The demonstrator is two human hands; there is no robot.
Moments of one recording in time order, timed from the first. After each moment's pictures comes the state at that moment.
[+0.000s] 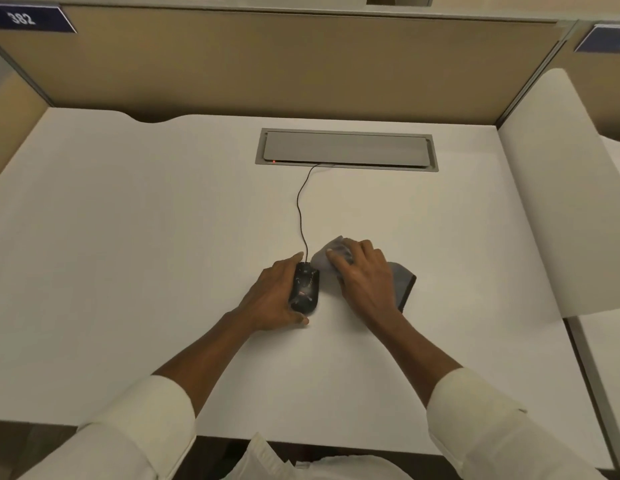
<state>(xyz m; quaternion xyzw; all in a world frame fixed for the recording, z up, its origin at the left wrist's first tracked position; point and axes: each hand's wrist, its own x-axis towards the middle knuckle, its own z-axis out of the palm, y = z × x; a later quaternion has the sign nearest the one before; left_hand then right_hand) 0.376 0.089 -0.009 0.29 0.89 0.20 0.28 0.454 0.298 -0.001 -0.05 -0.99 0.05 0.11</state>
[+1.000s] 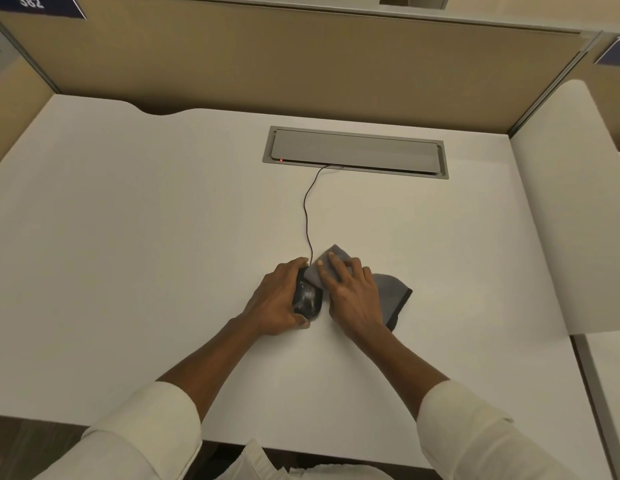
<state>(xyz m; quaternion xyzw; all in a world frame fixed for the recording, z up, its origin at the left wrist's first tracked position) 0.375 0.089 -0.024 0.27 0.89 0.25 0.25 0.450 0.274 -0.020 0.00 -1.00 0.05 -0.05</state>
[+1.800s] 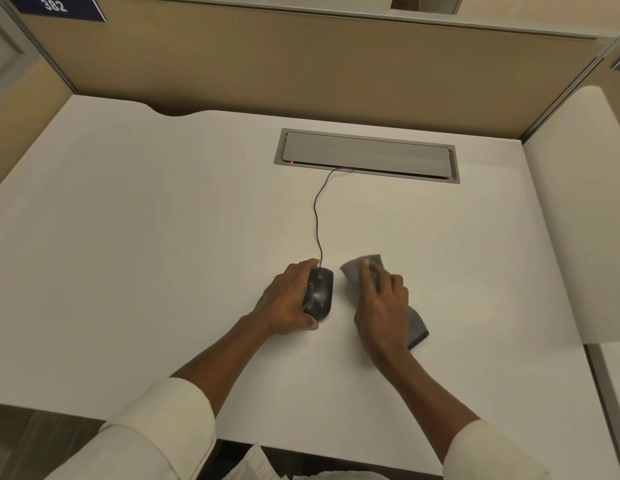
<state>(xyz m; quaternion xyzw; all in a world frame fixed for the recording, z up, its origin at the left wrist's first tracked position) 0.375 0.090 -0.024 0.26 0.90 0.23 0.26 0.483 0.271 -0.012 -0.16 -0.98 0.11 0.06</state>
